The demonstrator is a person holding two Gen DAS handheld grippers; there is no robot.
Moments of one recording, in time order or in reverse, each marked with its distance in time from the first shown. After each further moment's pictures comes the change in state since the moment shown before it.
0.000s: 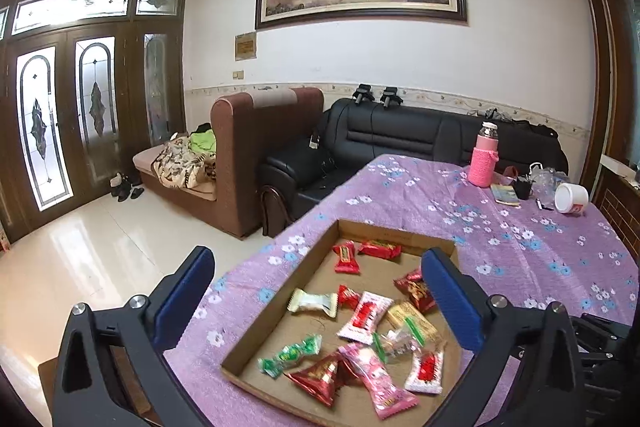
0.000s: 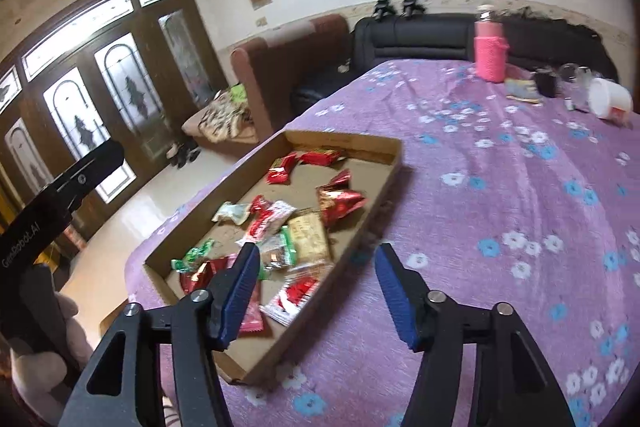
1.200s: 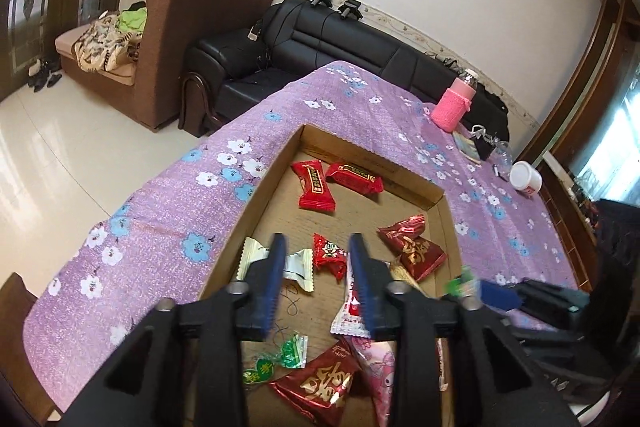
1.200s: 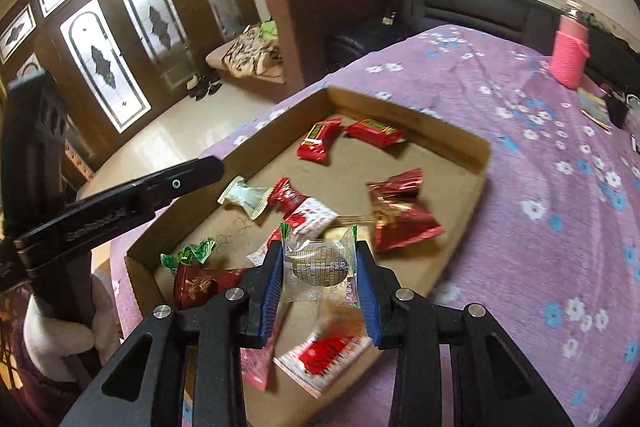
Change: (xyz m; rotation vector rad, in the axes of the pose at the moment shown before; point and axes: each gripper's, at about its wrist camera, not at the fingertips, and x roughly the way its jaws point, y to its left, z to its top) left arm 0.140 0.058 -0.026 -0.198 0.373 -0.355; right arm 0.102 0.043 0.035 -0.168 0.244 0.087
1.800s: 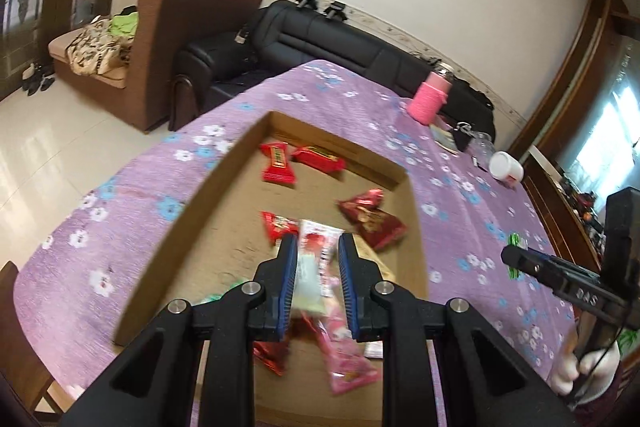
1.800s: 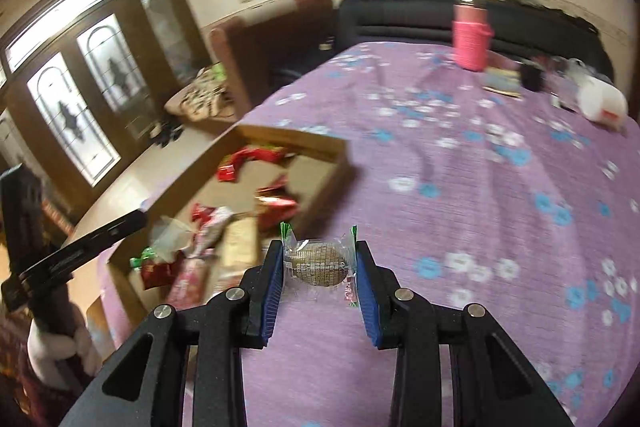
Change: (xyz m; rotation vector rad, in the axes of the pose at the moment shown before) left arm -0.021 -0.033 -0.025 0.022 -0.010 -0.015; right arm -0.087 -0.082 -0.034 0.149 -0.116 -0.085
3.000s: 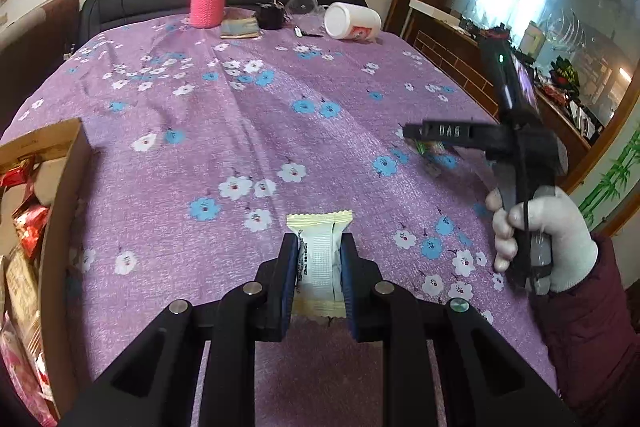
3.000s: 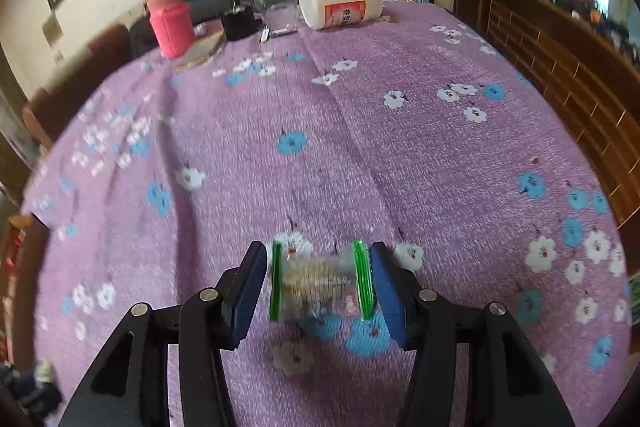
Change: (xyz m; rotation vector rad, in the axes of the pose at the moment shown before) left arm 0.107 -0.263 -0.088 0.481 0.279 -0.261; right arm -0.041 -0.289 -0.053 0.428 0.032 -0.522
